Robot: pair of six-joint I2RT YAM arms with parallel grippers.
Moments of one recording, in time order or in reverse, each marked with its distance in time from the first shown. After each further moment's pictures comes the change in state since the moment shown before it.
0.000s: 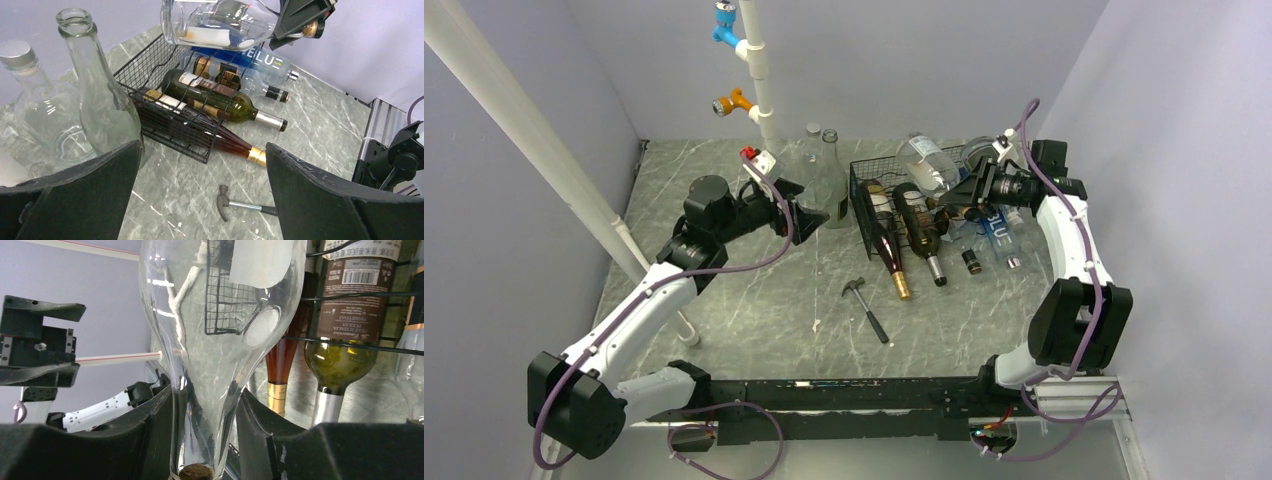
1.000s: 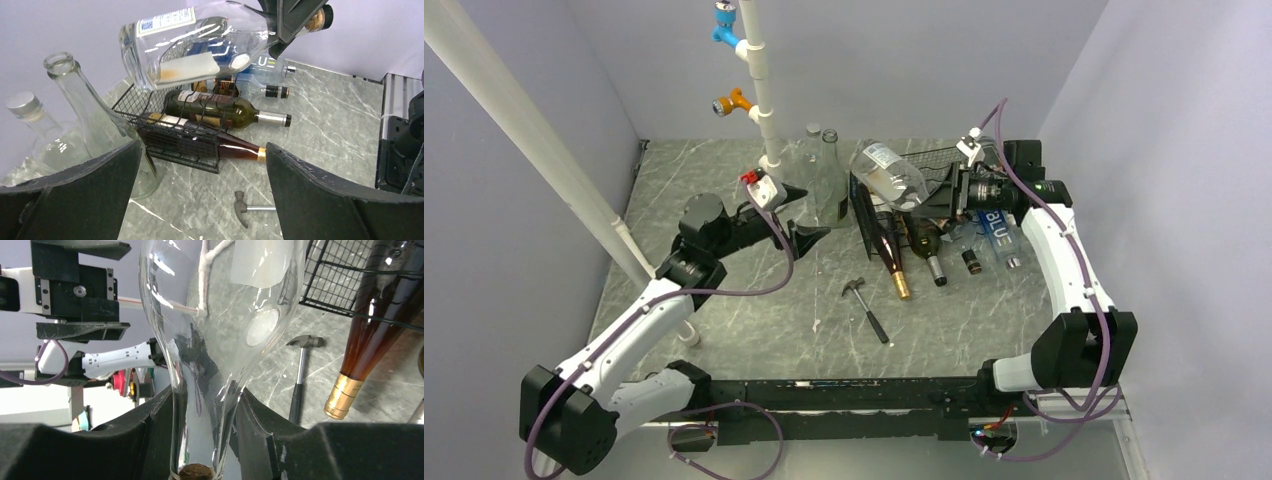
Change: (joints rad) left arm -0.031 -0.072 -0.109 0.142 0.064 0.142; right arm 0.183 -0.117 0.000 -0.053 -0.097 0.005
